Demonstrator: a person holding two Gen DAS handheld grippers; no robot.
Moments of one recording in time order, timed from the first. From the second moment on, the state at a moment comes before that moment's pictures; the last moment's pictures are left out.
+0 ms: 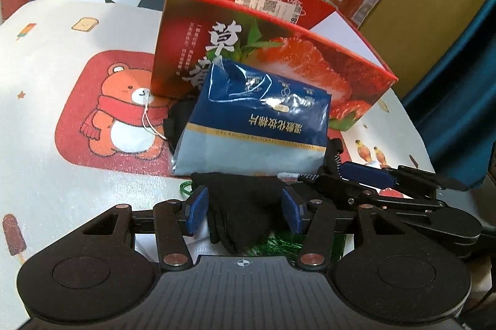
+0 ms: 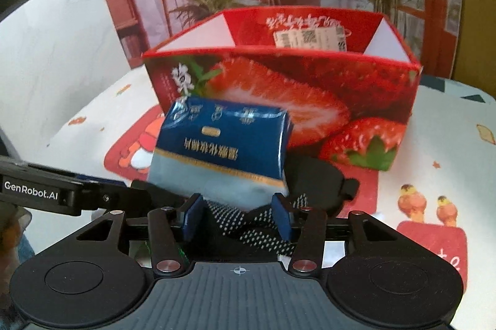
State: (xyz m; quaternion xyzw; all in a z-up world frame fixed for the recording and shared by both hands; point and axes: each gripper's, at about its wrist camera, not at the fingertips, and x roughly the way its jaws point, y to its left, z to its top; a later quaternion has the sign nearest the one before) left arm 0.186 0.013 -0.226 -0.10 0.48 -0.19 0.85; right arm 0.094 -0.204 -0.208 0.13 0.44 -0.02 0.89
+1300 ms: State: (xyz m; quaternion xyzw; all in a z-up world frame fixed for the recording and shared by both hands) left arm 0.183 0.005 -0.236 -0.07 0.48 -0.19 0.85; right arm 0.058 -0.247 -0.230 0.28 0.45 -0.08 0.85
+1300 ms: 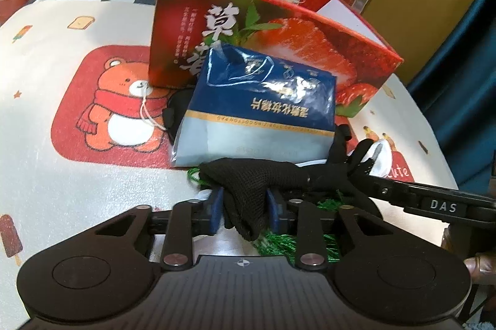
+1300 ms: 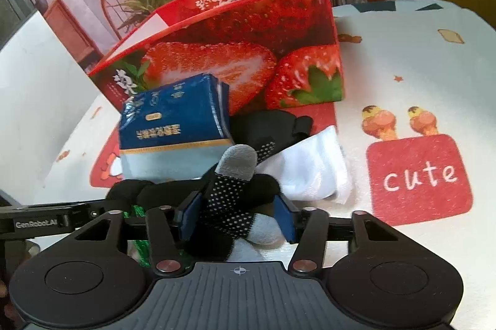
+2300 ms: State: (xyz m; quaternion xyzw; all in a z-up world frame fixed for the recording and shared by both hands) left arm 0.177 0.000 -0.166 -0.03 0.35 -0.23 0.91; right arm 0.066 -0.255 -0.183 0.30 0.34 -0.02 0.89
